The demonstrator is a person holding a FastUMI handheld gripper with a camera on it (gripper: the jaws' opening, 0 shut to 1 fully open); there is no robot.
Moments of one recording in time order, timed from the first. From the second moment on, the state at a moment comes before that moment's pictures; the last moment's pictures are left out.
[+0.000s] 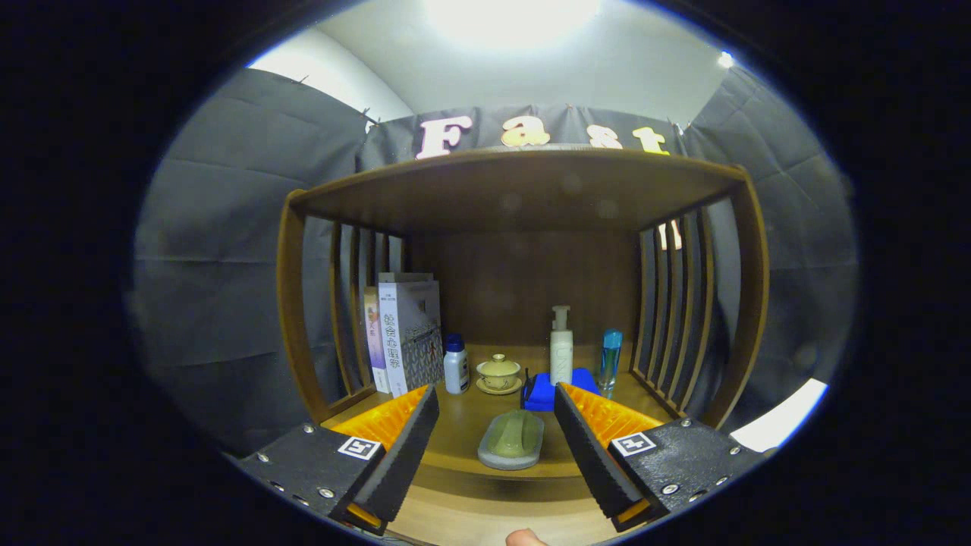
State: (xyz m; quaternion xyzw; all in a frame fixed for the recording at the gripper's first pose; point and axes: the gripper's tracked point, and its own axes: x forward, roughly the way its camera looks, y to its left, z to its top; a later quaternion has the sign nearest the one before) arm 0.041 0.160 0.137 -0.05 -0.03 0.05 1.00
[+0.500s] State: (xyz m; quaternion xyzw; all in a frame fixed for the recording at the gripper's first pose) arm -0.041 0.178 0.117 -0.05 -0.06 0.06 0.99
